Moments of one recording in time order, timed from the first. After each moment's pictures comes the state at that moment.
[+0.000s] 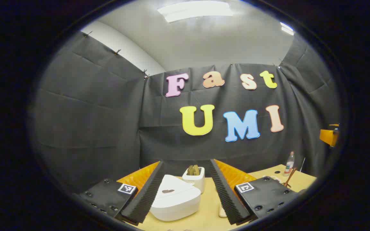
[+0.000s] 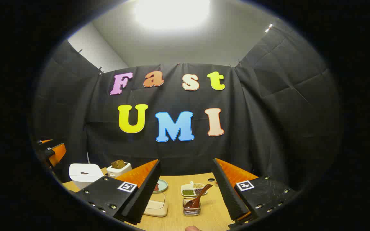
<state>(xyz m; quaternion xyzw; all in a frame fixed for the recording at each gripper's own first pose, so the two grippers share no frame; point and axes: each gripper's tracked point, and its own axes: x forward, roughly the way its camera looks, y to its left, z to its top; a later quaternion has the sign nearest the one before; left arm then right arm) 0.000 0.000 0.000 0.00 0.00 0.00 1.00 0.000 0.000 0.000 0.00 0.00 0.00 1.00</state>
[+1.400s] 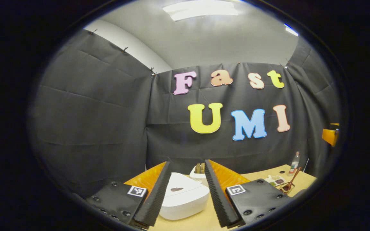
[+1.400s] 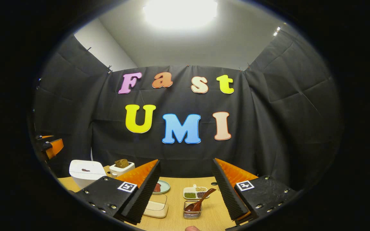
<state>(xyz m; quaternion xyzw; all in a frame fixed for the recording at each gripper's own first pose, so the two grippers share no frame) 0.001 0.037 -0.009 -0.01 0.01 0.03 1.00 0.007 0.021 0.001 -0.03 -0.01 0.04 1.00</state>
